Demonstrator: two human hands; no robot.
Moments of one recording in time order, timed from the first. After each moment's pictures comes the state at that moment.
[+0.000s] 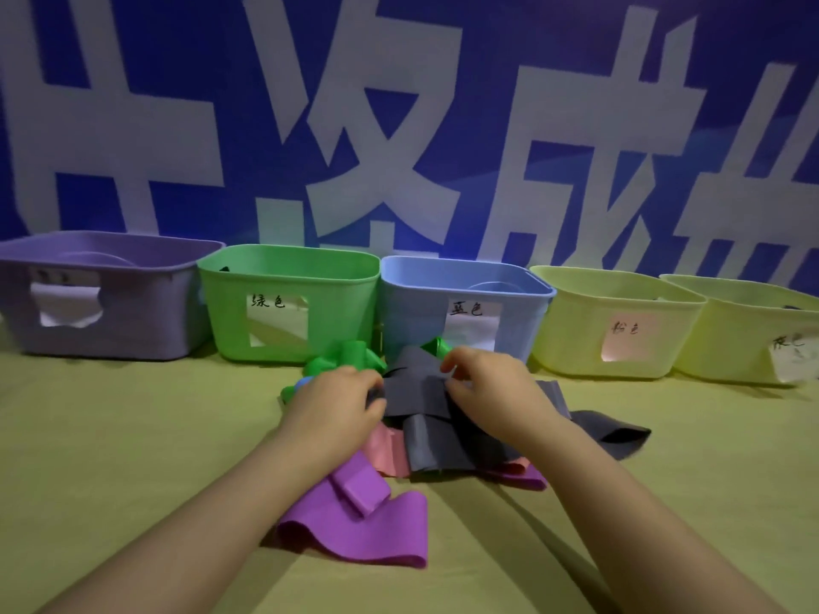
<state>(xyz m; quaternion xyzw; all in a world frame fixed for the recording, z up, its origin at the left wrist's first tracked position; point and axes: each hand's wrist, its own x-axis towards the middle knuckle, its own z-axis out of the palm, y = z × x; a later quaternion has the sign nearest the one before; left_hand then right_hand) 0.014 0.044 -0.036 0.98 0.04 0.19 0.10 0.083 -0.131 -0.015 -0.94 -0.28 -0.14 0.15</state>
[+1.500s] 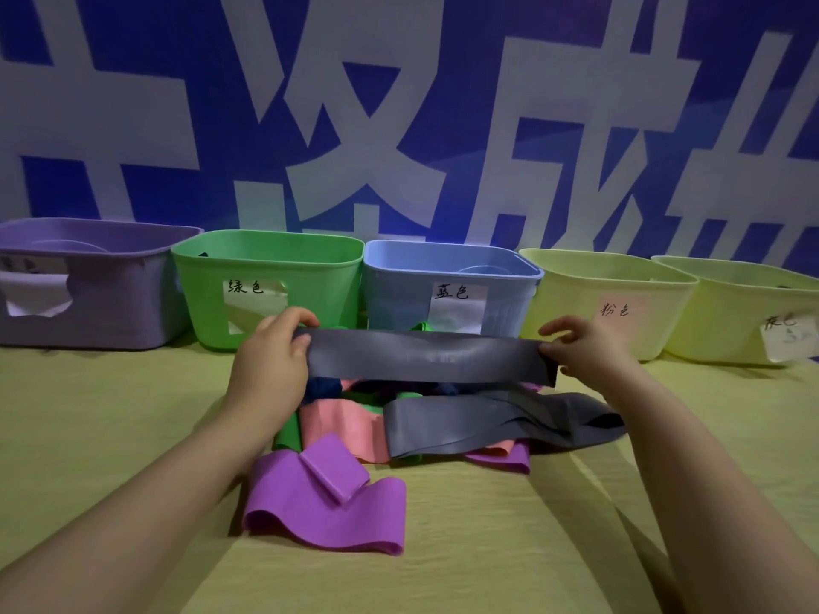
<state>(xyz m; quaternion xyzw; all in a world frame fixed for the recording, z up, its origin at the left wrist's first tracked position) 0.022 0.068 -0.035 0.87 0.12 0.38 0.29 0.146 -0.224 -0.009 -0.90 -0.05 -0.05 0.43</state>
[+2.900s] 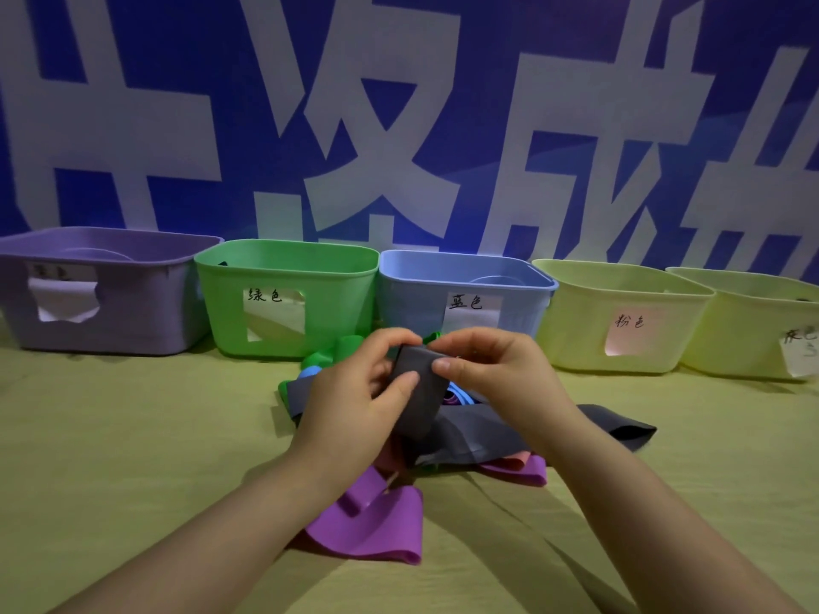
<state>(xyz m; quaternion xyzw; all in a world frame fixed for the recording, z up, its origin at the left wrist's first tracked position) -0.017 0.006 -0.027 0.79 -0.07 0.32 0.52 0.041 -0.138 0.010 -0.75 -0.29 0.01 0.60</state>
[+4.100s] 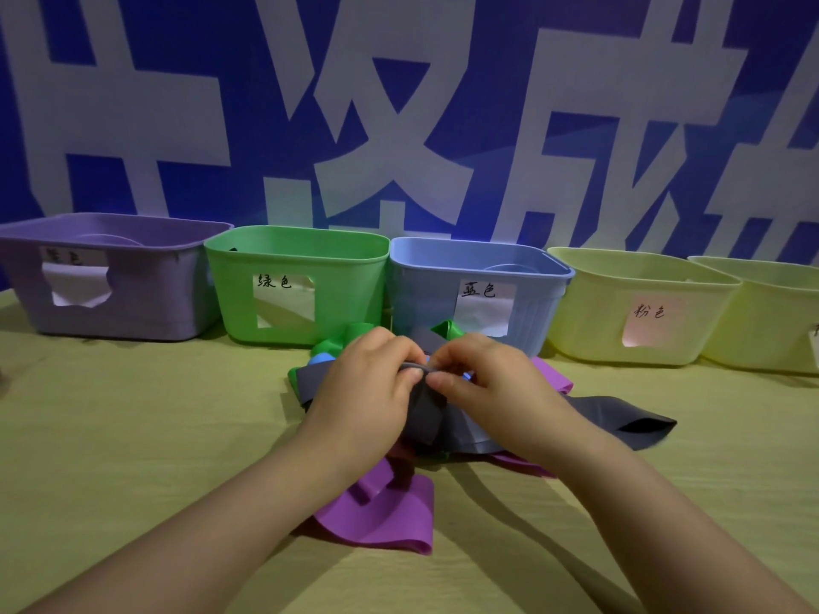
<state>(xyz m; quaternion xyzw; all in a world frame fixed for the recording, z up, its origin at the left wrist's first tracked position) -0.011 0.011 -0.025 0.89 -0.06 0.36 0.27 0.034 -0.130 0.002 -0.88 -0.37 -0.08 0.30</state>
